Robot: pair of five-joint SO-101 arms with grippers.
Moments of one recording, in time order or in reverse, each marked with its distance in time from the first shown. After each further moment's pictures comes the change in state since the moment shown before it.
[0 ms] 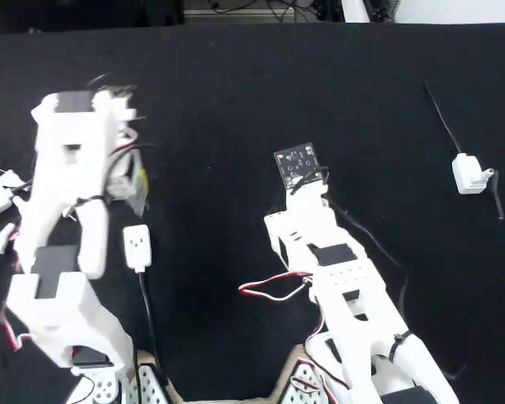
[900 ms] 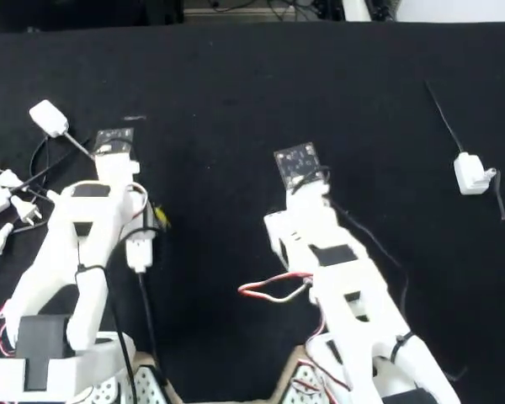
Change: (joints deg) left arm 3.6 -24.8 52.6 -49.9 6.9; right arm 0.0 0.0 0.0 -0.1 0.0
